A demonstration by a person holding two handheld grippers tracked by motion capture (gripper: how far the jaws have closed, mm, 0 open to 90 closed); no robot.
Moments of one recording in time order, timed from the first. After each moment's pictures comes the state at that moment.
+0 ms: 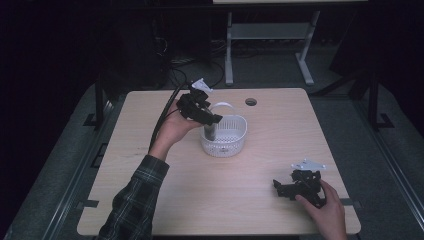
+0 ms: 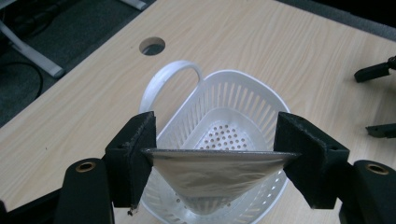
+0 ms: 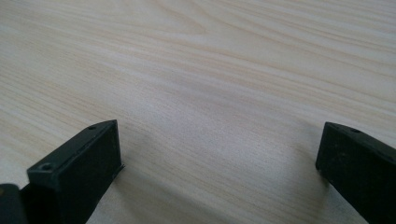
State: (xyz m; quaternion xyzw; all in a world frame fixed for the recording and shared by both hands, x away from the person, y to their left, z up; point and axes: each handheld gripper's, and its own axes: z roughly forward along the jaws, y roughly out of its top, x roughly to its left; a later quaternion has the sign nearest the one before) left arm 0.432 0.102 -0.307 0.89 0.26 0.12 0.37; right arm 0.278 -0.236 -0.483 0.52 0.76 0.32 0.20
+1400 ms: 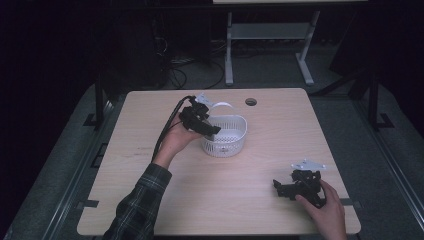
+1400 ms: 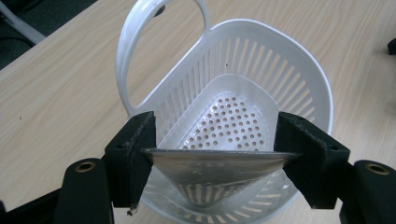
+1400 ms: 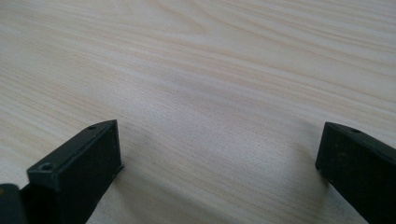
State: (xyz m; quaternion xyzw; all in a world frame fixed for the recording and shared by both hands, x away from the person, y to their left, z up) left arm 0.433 0.104 -0.351 0.89 0.27 0.11 0.34; right arm 0.278 -0.236 -0.483 0.52 0.76 0.32 0.20
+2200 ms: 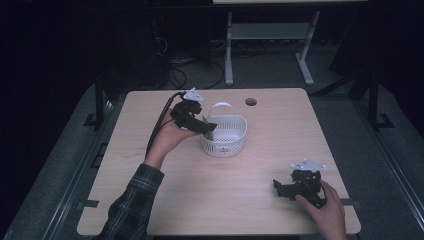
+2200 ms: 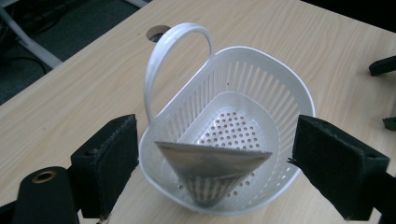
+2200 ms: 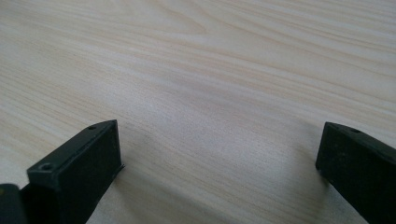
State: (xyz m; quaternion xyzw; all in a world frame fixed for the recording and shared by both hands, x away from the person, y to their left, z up) left arm 0.421 0.127 -0.330 0.87 0.27 0.13 0.38; right arm 0.278 -0.236 -0.483 0.52 0.76 0.32 0.20
